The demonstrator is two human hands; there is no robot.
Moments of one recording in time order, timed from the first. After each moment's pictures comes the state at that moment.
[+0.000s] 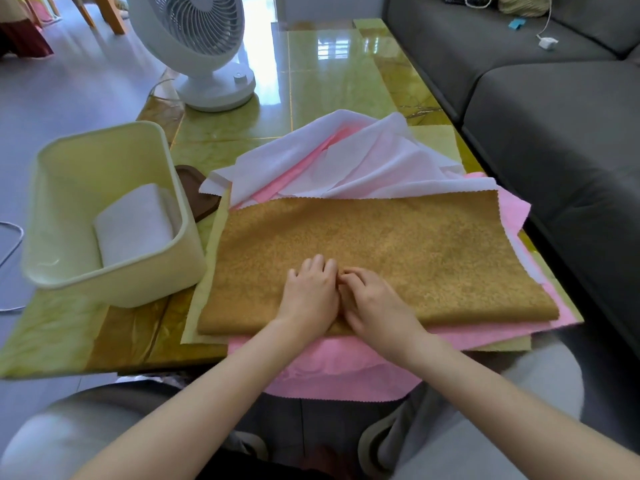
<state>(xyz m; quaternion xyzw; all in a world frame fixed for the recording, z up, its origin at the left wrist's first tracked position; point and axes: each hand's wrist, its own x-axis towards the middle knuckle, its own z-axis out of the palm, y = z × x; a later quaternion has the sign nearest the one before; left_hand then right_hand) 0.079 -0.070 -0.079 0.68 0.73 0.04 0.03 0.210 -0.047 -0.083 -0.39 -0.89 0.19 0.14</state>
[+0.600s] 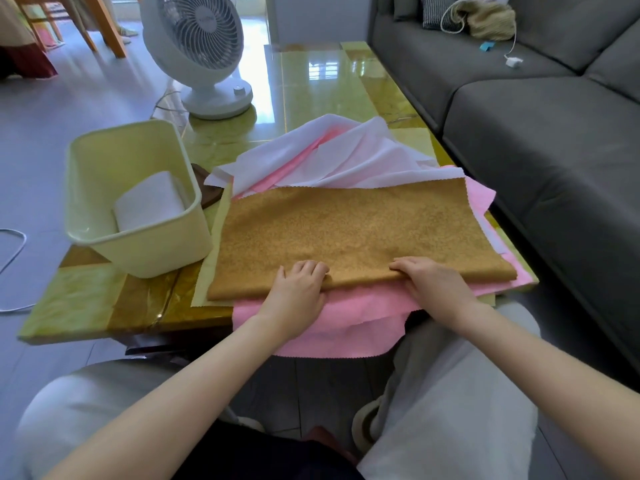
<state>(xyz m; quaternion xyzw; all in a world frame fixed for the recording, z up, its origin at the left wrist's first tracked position) 0.077 -0.130 -0.077 0.73 0.68 0.03 0.07 0.301 -0.050 -0.062 -0.47 -0.88 0.10 0.04</state>
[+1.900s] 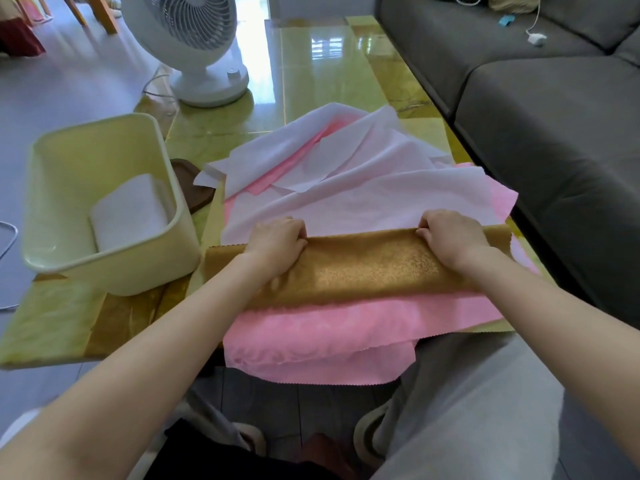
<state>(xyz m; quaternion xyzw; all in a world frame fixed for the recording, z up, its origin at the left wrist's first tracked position) 0.023 -0.032 -0.051 0.67 0.74 0.06 0.09 0.282 0.060 -0.052 -0.58 -0.82 0.03 0.00</state>
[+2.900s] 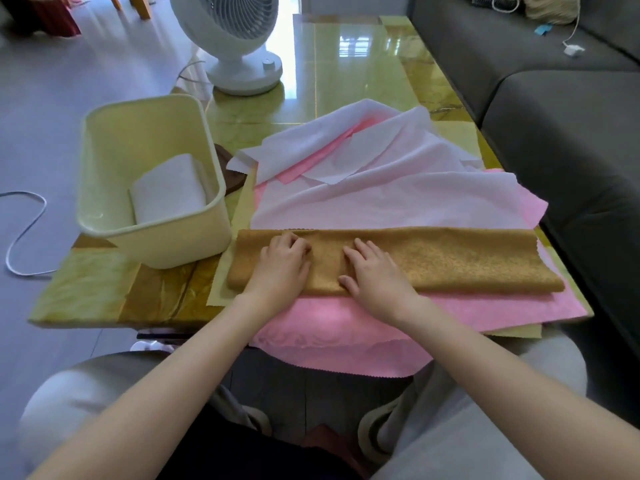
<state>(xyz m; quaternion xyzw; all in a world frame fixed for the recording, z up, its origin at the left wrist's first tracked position) 0.013 -0.101 -0.086 0.63 0.76 0.17 0.07 0.175 -0.046 -0.071 -0.45 -0.88 0.15 -0.06</state>
